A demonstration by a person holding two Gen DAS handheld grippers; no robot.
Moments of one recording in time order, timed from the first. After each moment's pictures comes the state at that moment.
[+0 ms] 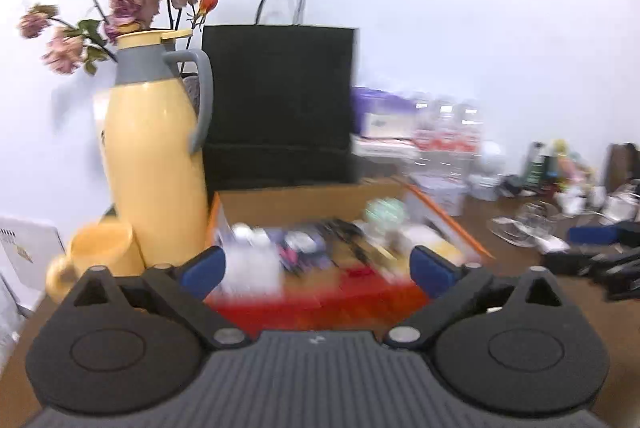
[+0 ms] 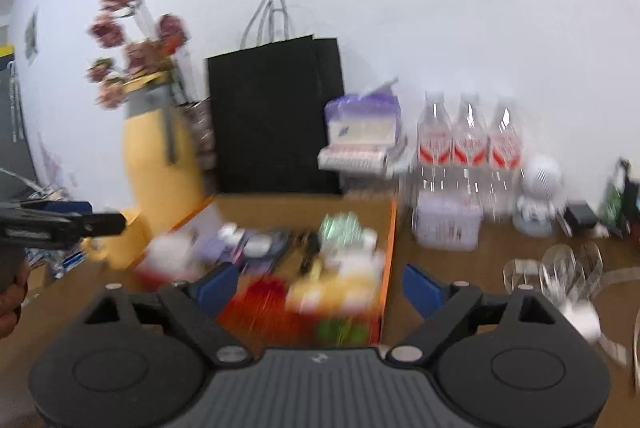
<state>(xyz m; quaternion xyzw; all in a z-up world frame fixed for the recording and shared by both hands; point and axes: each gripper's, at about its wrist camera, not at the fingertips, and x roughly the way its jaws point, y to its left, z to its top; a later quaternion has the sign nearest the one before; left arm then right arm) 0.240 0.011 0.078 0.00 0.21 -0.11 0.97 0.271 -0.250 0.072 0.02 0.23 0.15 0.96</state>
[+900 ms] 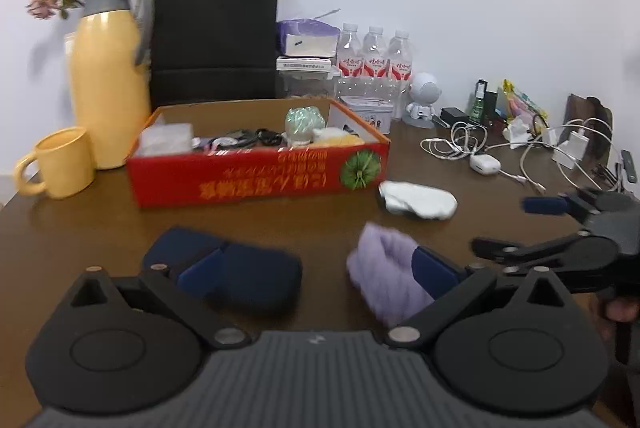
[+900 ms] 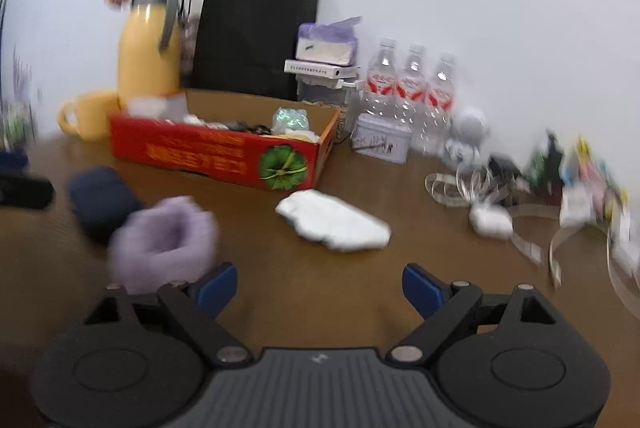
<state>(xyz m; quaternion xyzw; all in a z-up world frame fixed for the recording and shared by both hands) 0.168 -0.073 0.016 0.01 0.27 -0.14 0.95 0.185 -0.269 -0.014 -0.10 0.26 0.07 0.96</state>
